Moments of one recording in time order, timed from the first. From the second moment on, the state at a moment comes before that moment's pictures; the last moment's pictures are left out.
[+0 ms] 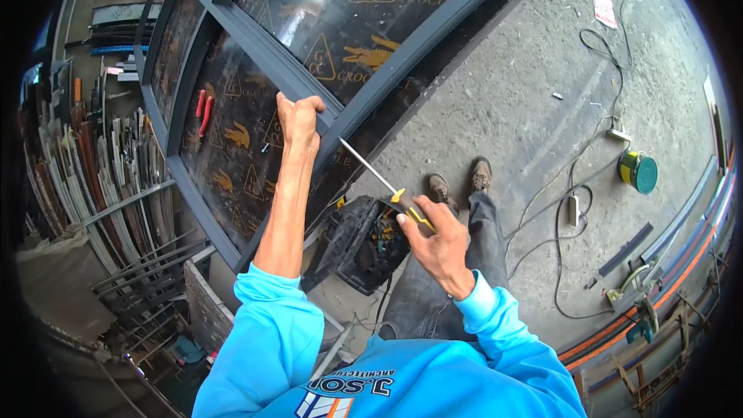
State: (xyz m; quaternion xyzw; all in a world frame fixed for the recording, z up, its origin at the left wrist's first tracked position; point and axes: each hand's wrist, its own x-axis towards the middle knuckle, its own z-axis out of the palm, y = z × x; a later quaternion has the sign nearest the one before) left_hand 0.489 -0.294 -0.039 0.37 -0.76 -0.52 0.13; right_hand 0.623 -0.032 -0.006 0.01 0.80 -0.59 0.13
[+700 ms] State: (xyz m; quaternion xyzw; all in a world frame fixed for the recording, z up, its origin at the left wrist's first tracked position) left_hand 0.494 -0.261 -0.013 0.40 -0.63 -0.66 -0.03; right_hand 0.627 0.000 0.000 -0.08 0.84 -0.54 0.04
